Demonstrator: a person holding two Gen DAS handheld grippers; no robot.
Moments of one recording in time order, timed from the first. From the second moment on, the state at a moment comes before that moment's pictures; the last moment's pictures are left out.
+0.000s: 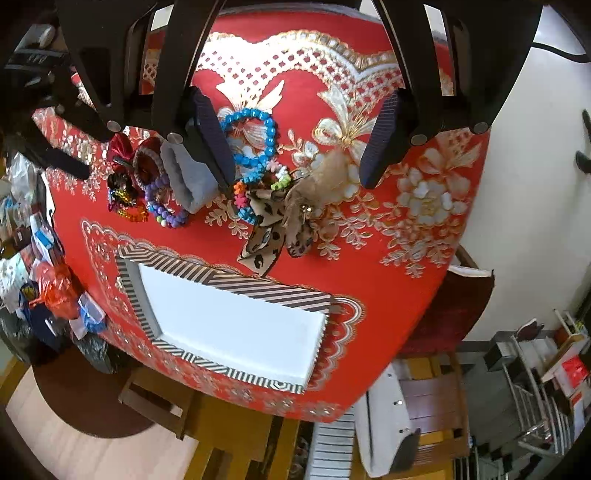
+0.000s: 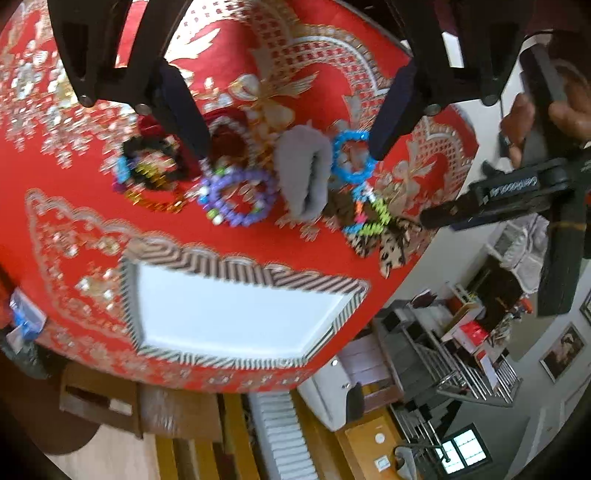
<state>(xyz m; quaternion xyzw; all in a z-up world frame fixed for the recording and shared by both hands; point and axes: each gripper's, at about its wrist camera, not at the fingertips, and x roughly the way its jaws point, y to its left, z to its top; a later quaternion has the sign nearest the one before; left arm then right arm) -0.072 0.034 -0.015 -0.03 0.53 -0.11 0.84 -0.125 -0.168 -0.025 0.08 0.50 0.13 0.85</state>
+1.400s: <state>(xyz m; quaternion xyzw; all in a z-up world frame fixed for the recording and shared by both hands) -0.013 0.037 0.009 -0.05 0.55 -0.15 0.82 -0.081 -0.134 -0.044 0.10 0.50 0.21 0.83</state>
